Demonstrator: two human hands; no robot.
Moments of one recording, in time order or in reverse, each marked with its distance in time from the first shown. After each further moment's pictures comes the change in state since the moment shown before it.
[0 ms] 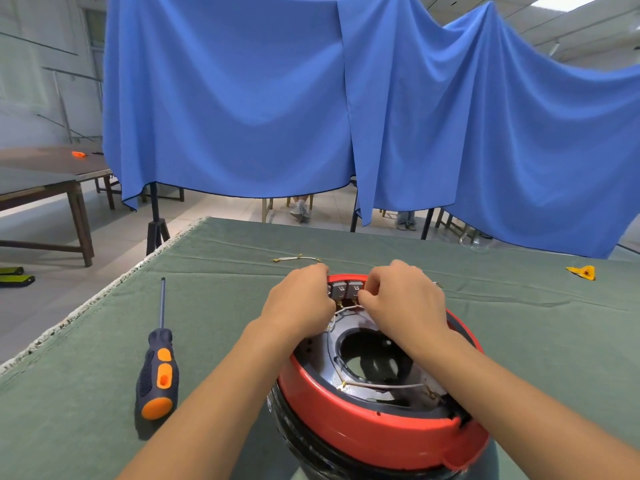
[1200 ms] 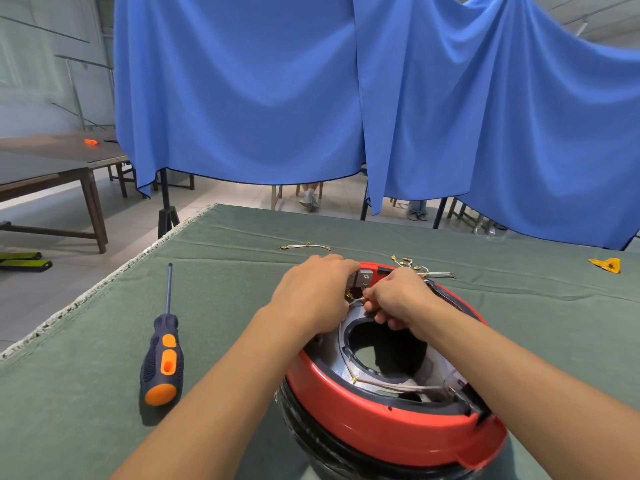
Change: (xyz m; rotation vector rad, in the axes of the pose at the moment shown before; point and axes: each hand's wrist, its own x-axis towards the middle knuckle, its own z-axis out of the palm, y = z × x) left_hand -0.005 0.003 -0.002 0.234 -0.042 0.237; right_hand 0.019 -0.002 0.021 0.671 -0.515 0.509
